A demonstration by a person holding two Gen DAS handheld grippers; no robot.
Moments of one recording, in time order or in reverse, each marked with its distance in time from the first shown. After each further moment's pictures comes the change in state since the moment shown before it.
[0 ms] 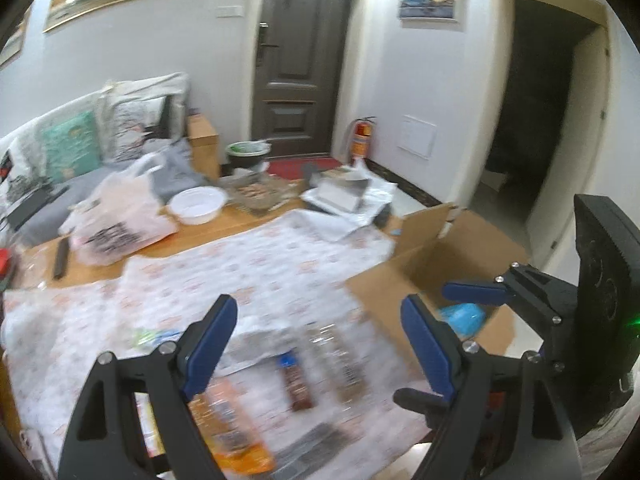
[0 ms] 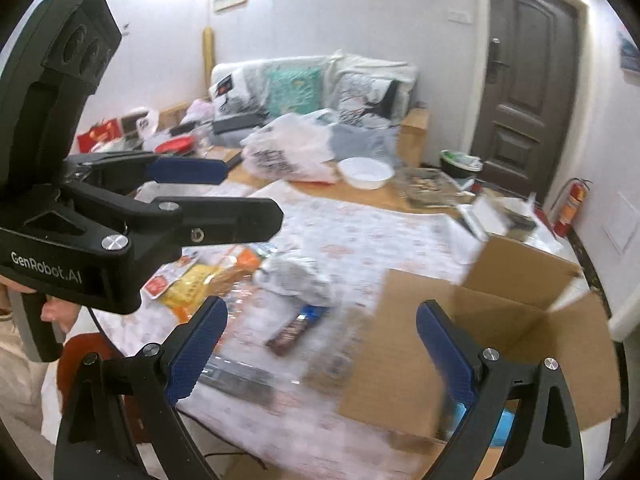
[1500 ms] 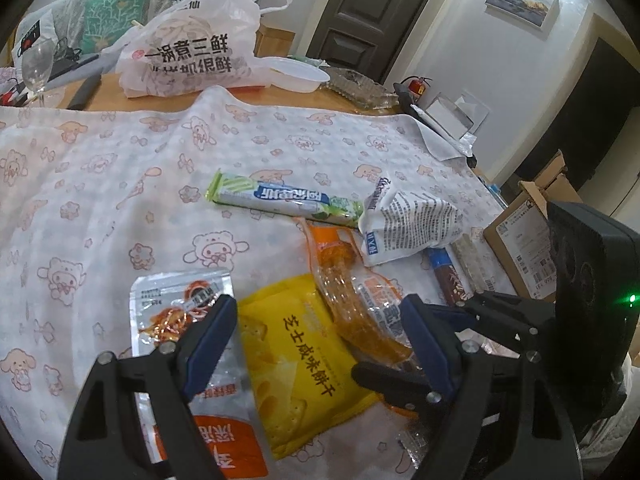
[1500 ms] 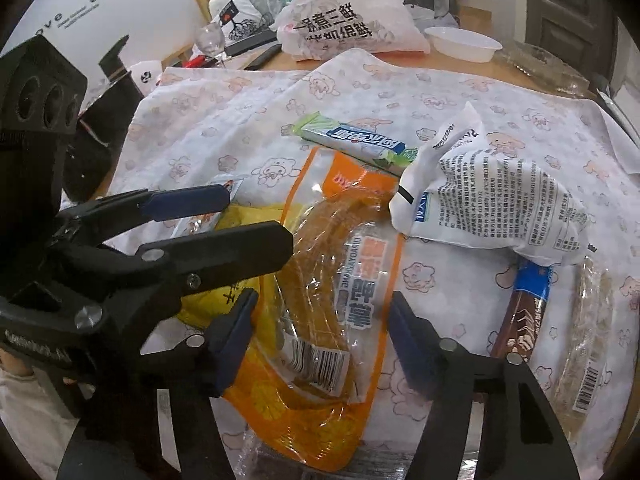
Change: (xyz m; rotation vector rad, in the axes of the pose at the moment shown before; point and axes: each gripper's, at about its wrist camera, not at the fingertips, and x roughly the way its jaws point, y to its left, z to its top) left arm 0.085 0.172 -0.123 -0.267 0.223 -0.042; right arm 0.211 0.101 -0.028 0.154 0.314 0.190
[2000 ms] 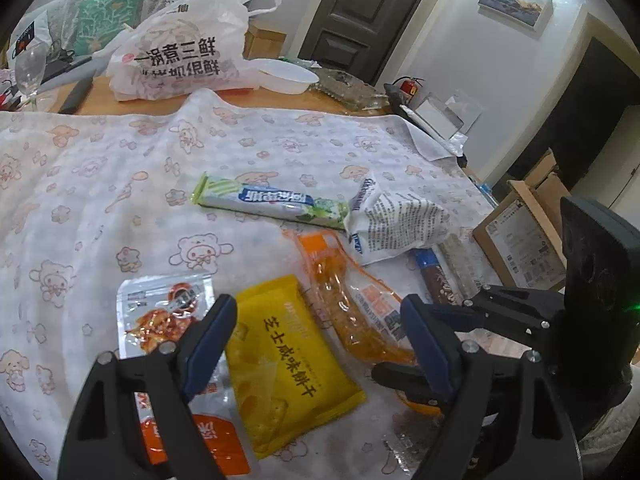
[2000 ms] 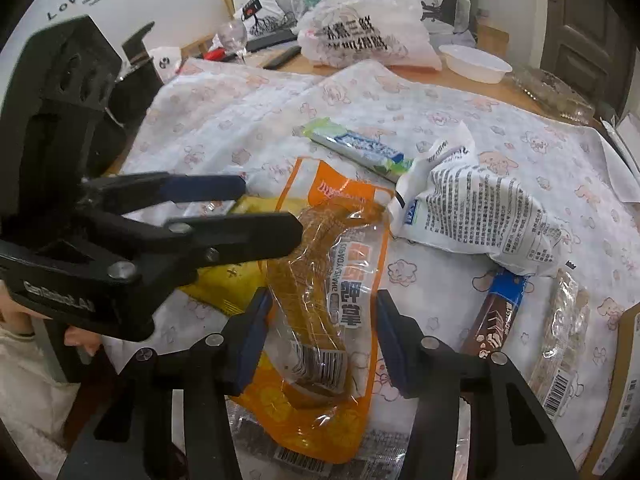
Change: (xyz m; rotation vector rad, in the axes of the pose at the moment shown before) left arm -0.001 -0.009 0.000 0.010 -0.007 -0.033; right arm -0.022 0.000 -0.005 -0.090 -0.022 0.010
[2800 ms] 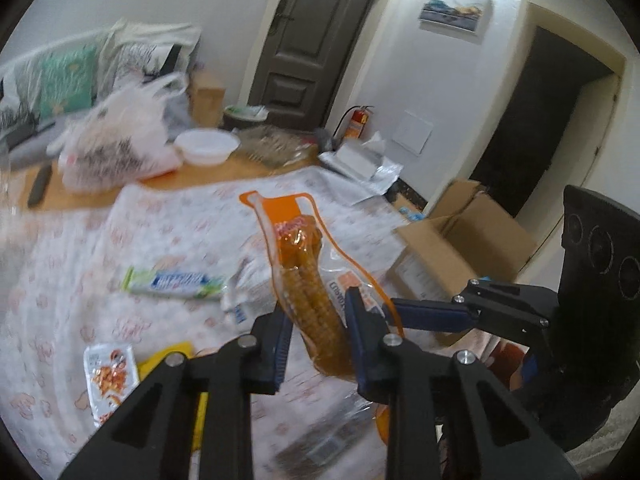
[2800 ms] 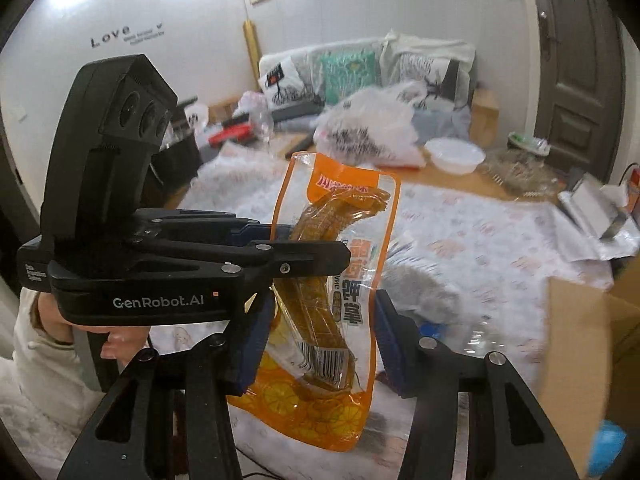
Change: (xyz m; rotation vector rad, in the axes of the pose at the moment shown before) left arm -0.056 -0.118 0.035 0.156 -0.144 -0.080; right arm -0.133 -0.009 -0.006 -0.069 -0.271 0.009
